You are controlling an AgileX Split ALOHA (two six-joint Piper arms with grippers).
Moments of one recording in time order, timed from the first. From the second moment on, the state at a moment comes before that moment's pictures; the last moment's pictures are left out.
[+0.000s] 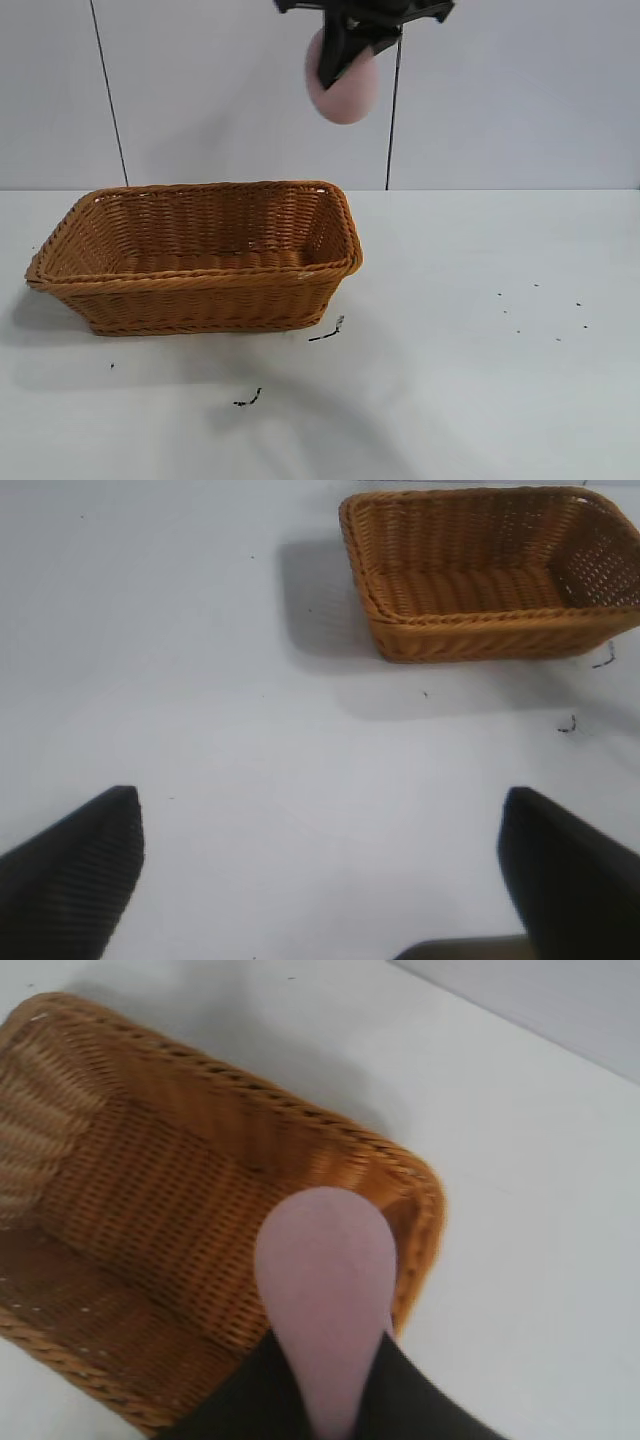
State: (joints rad) left arm -0.02 -0.01 -0.50 -0.04 1.07 0.00; right arm 0.60 2.17 -1.96 0.11 0.87 -0.13
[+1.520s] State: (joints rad) left arm -0.02 -0.01 -0.50 -0.04 1.07 0.00; right arm 0.33 2.33 -2.32 0.09 1.08 -0.08
